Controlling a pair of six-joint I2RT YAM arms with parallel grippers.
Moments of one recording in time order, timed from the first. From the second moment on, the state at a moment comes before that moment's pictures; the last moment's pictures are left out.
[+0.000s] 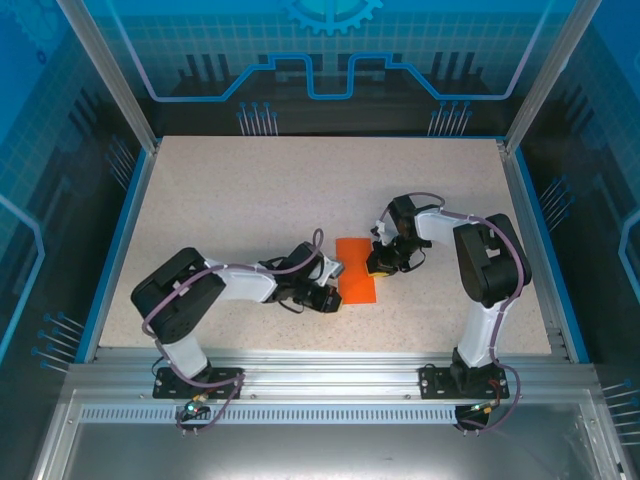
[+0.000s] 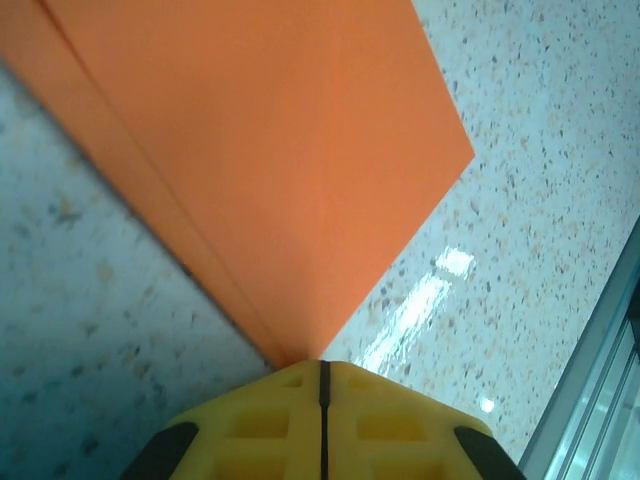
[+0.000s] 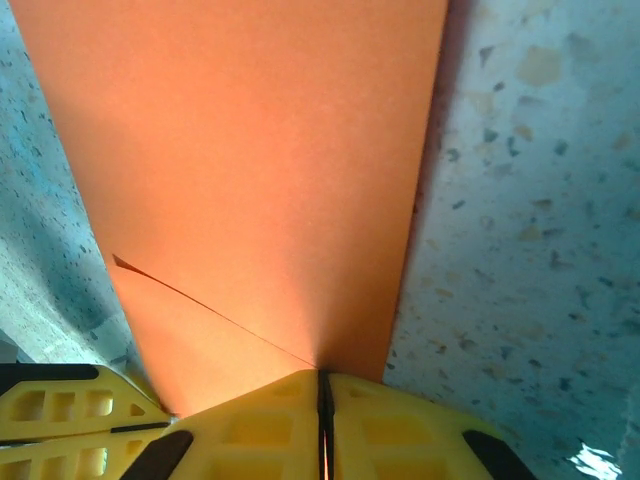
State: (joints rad) left arm -0.75 1.72 0.73 0.01 0.51 -0.46; right arm 0.30 1.91 1.10 -0.72 -0.57 0.22
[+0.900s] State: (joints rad) left arm -0.65 1.79 0.92 0.02 0.47 -0.55; right arm 0.17 1.61 0.86 -0.51 -0.63 0.28
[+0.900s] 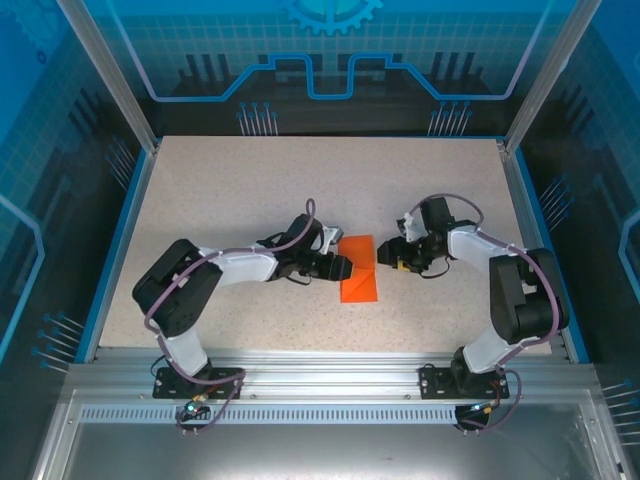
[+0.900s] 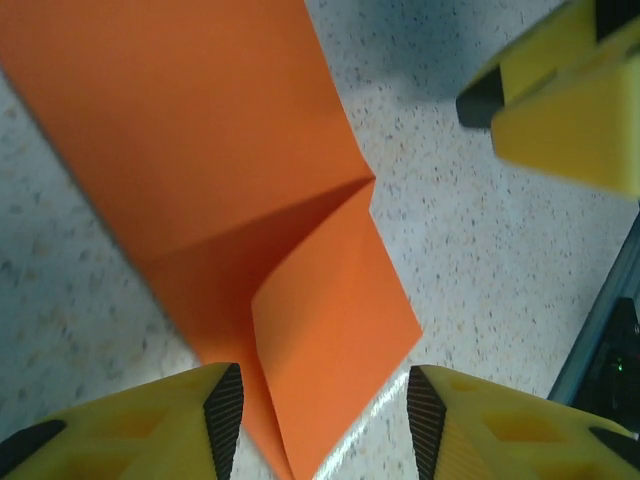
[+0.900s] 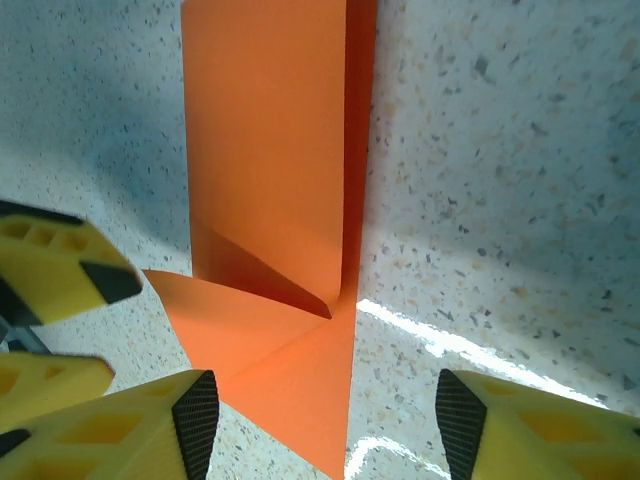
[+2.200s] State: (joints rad) left arm -0.63 1.78 0.91 0.03 0.40 -0.56; right arm 0.30 1.79 0.90 -0.30 -0.85 0.46
